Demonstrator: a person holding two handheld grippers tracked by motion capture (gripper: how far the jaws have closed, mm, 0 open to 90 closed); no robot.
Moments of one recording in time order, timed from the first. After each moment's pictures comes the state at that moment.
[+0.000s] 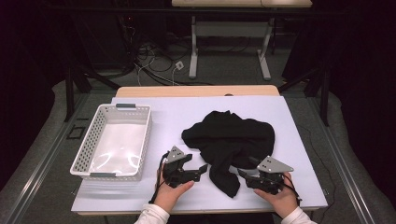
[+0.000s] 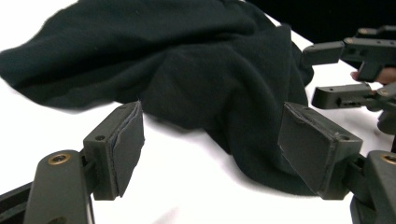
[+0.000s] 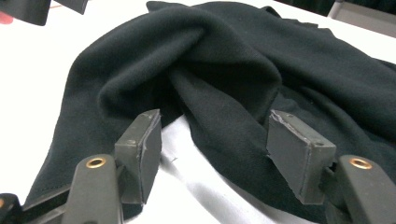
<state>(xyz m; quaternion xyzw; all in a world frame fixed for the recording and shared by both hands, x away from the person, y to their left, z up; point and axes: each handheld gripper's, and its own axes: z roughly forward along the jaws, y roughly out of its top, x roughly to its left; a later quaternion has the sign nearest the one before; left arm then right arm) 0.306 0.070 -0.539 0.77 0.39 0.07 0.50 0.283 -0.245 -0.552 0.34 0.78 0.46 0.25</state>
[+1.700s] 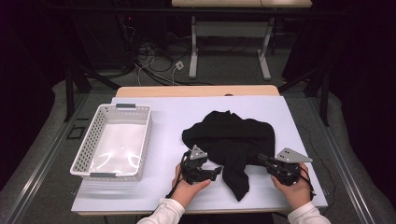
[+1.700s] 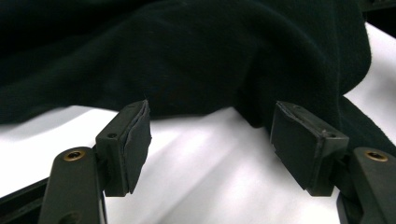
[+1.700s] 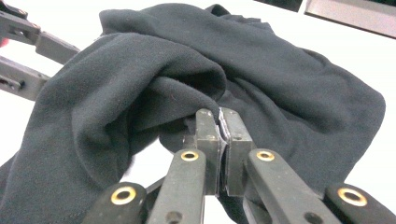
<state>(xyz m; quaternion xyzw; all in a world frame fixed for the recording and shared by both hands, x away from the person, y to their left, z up) 0.324 0.013 -0.557 0.81 0.38 0.04 0.45 0.296 -0.290 -0.532 0.39 0.77 0.45 0.25</state>
